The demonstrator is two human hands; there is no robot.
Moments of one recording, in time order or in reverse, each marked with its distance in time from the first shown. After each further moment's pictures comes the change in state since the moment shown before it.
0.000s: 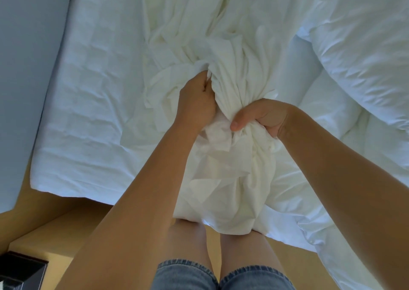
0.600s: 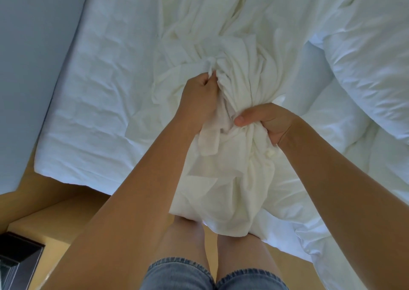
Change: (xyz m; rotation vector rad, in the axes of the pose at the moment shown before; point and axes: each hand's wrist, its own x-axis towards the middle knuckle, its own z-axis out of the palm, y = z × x) left_hand 0.004 -0.001 -0.007 -0.239 -0.006 -0.263; right_hand 0.003 0.007 0.006 0.151 0.034 -0.133
